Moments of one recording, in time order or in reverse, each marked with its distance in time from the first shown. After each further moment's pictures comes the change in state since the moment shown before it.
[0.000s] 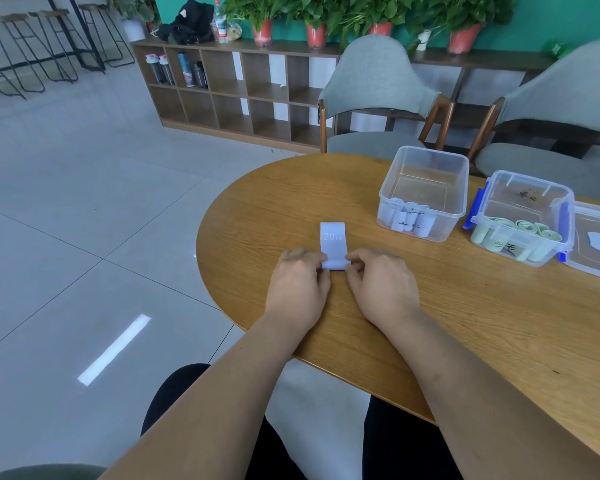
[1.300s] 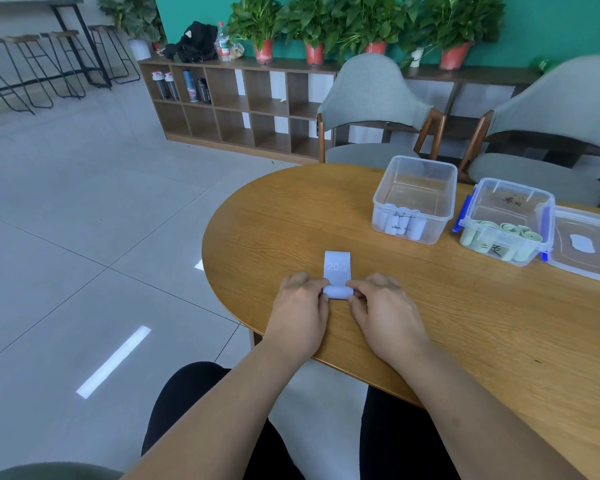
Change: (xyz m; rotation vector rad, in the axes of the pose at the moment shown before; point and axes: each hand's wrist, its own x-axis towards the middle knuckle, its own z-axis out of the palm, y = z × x) left_hand -0.047 0.010 -0.008 -0.008 -0.082 0.015; right_hand -0.056 0.012 -0.012 -0.017 -0.068 -0.121
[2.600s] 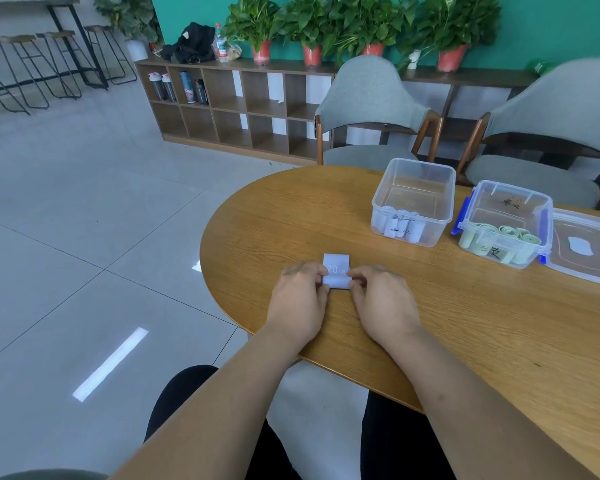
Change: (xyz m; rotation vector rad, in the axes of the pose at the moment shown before) left_hand 0.028 0.002 -0.005 -0.057 -0.026 -0.091; right_hand 0.027 -0.006 -0.003 0.086 0.021 0.161
